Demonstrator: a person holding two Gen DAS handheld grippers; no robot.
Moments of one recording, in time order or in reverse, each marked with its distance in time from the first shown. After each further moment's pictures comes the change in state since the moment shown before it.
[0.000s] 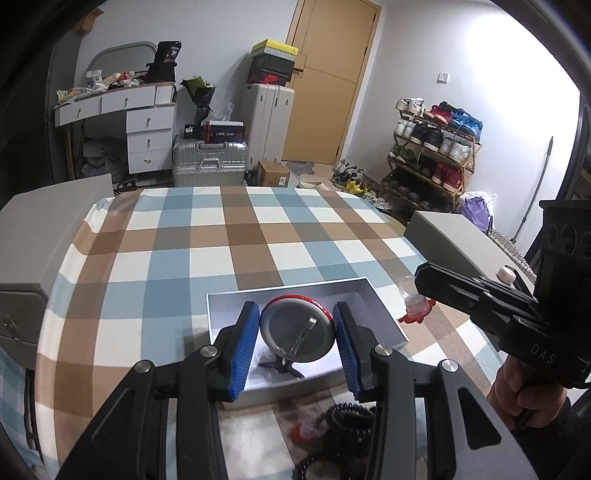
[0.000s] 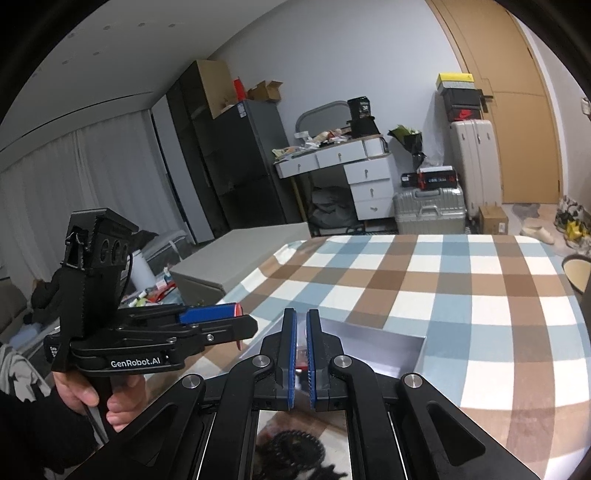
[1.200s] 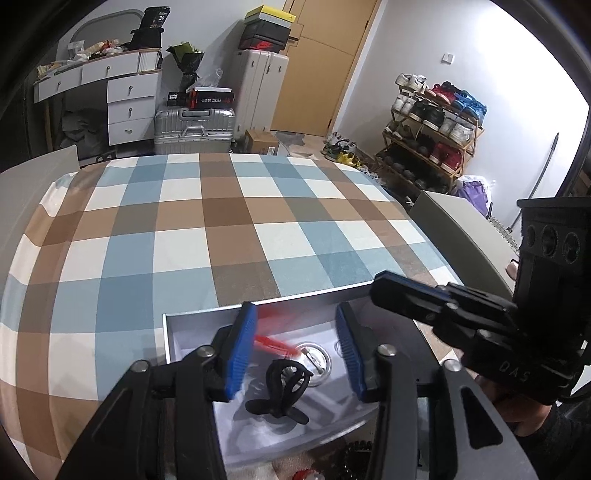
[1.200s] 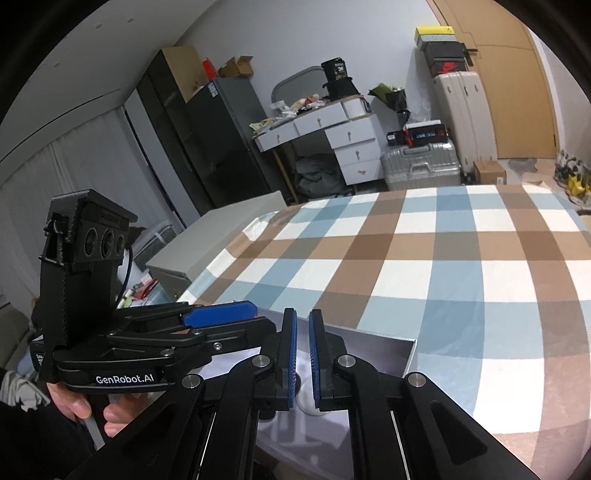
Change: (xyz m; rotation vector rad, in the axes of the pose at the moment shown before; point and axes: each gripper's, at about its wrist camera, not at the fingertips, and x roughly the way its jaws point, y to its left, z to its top) left arm 0.051 -0.001 0.011 -0.020 0.123 -0.055; right arm 0.058 -0.047 -0.007 0.110 0.103 -0.008
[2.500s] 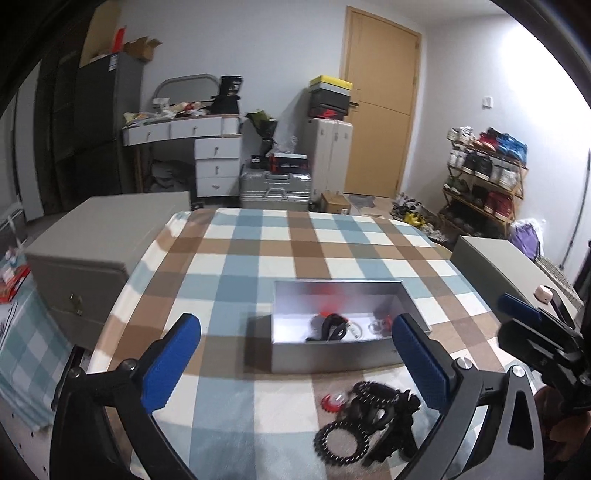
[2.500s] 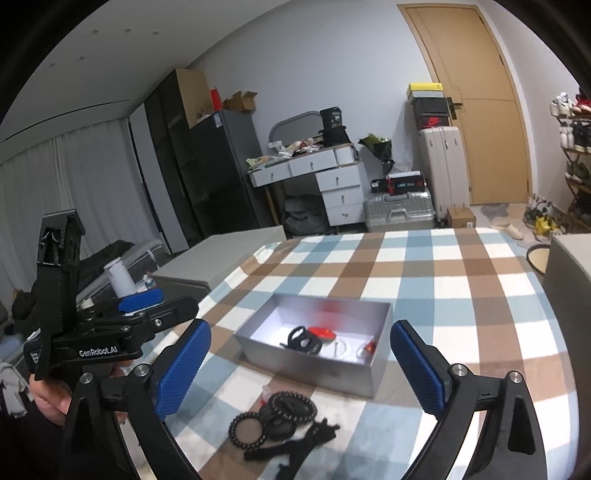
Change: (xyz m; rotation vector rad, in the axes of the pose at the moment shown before) left arm -0.098 -0.012 -0.063 -0.067 -0.280 0.333; right arm -0.112 0.065 -0.047 -0.075 -0.147 -0.111
